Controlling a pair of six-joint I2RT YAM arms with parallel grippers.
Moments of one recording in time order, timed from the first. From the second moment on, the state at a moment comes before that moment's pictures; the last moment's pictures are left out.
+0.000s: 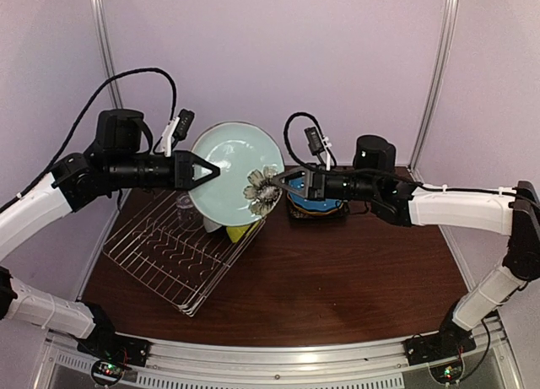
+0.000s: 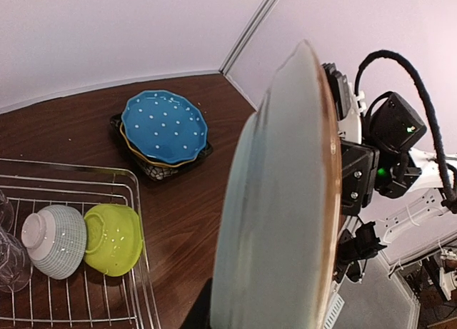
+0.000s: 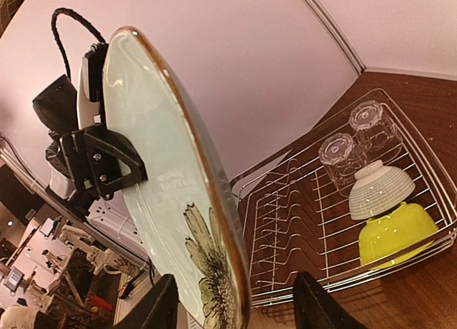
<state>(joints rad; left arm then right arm) -0.71 1.16 1.22 -0.43 0.30 -0.46 0.74 1.53 1.06 0.41 -0.62 0.72</state>
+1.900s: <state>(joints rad) -0.68 1.10 1.15 -0.26 0.22 -0.55 0.30 1.56 1.02 0.21 -0.58 0.86</state>
